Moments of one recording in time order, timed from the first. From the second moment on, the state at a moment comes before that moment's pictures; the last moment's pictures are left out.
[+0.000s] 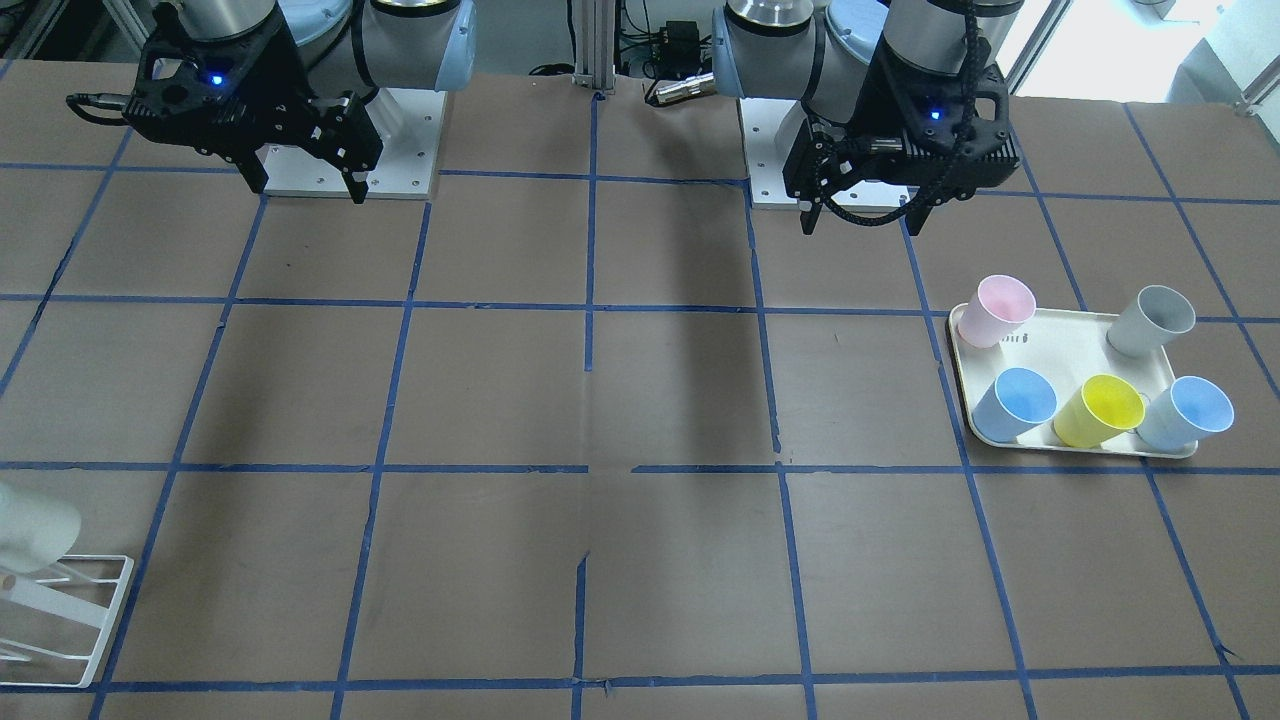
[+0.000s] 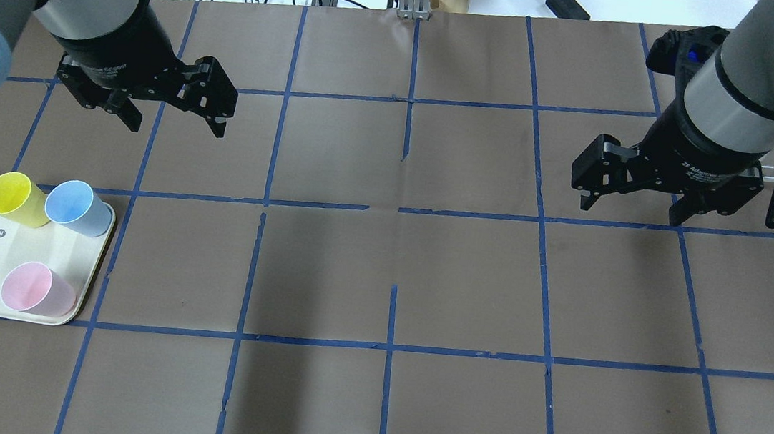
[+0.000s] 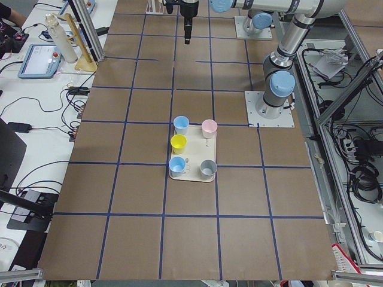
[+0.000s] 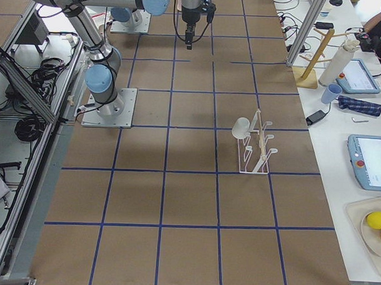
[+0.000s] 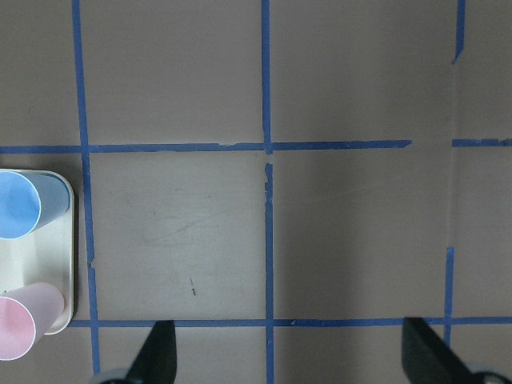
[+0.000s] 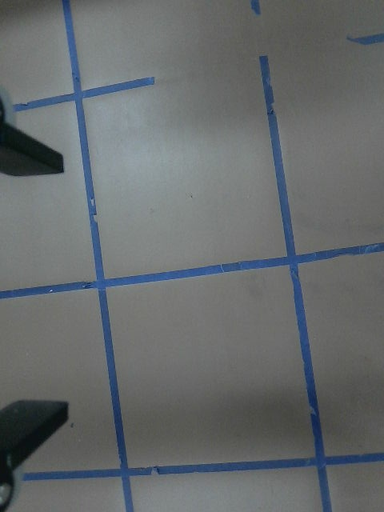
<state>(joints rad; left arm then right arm) -1.60 -1.49 -1.61 -1.56 1.59 -0.02 1.54 -1.77 1.77 -1.59 -1.55 0.10</state>
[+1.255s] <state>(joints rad) -1.59 -1.49 -1.62 -1.56 1.58 -0.02 1.47 -1.76 1.77 -1.61 -1.54 0.03</state>
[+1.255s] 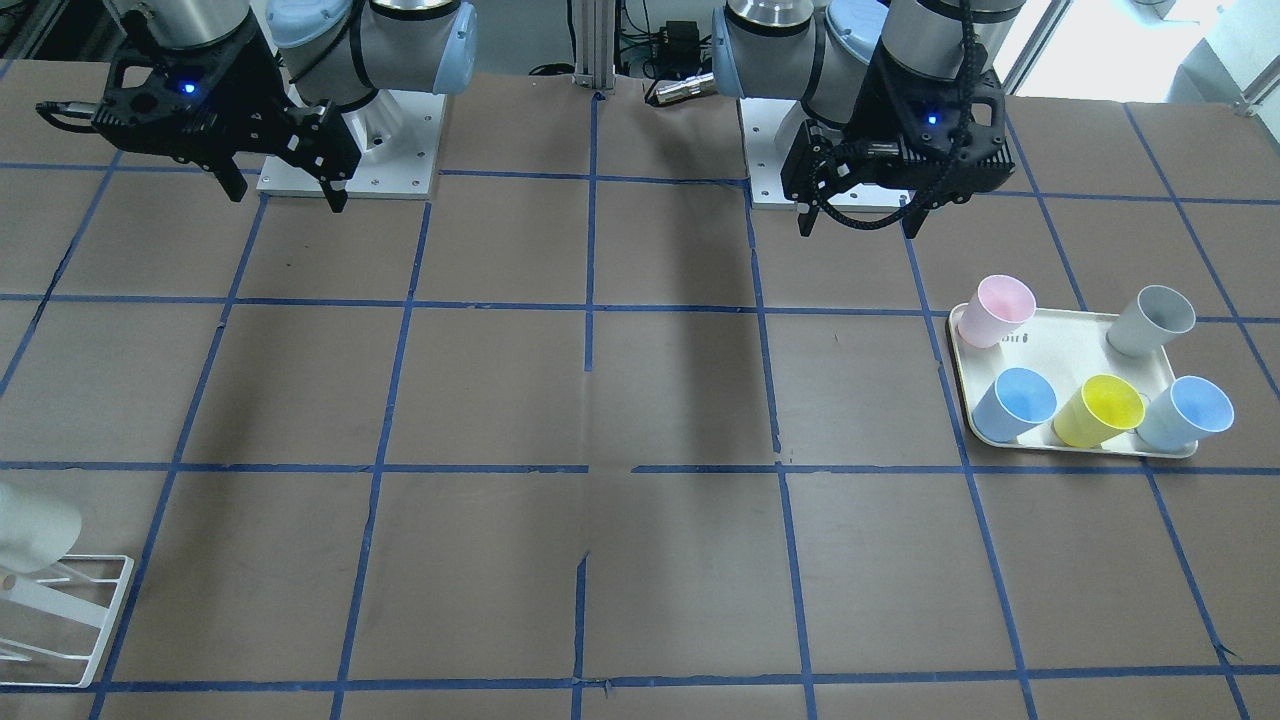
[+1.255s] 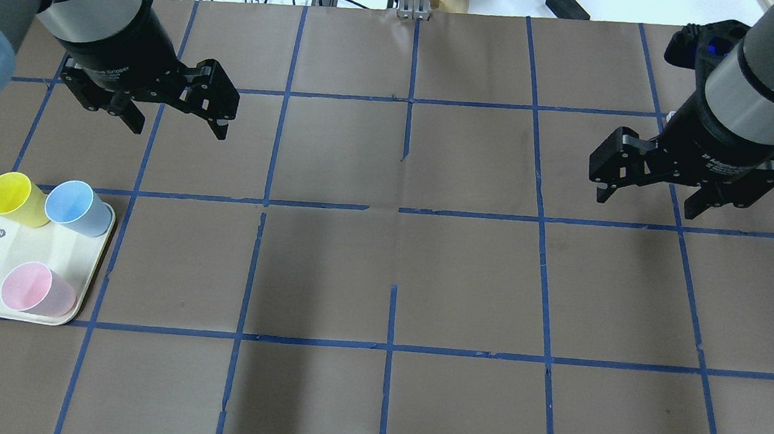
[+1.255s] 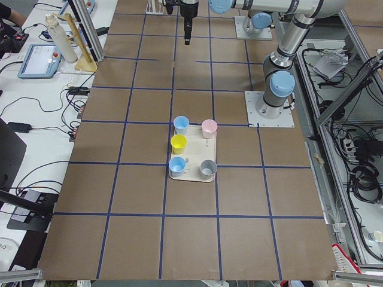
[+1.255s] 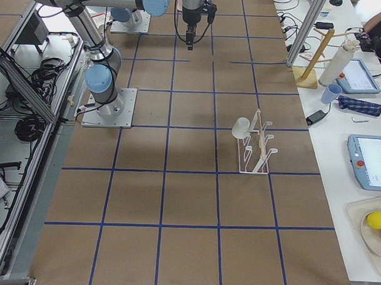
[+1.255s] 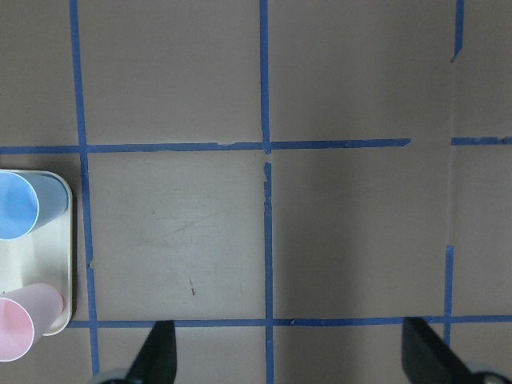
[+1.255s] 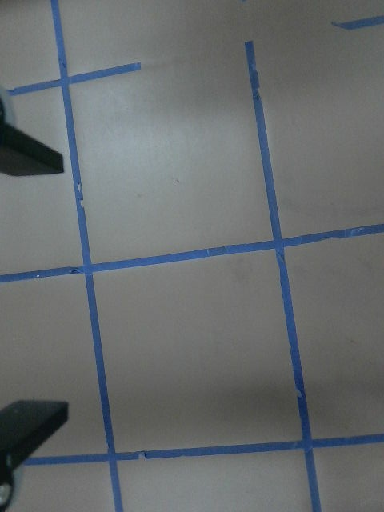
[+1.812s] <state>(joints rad) -1.59 -1.50 -1.62 -1.56 1.58 -0.02 1.26 -1.70 1.76 -1.72 -1.53 -0.28</state>
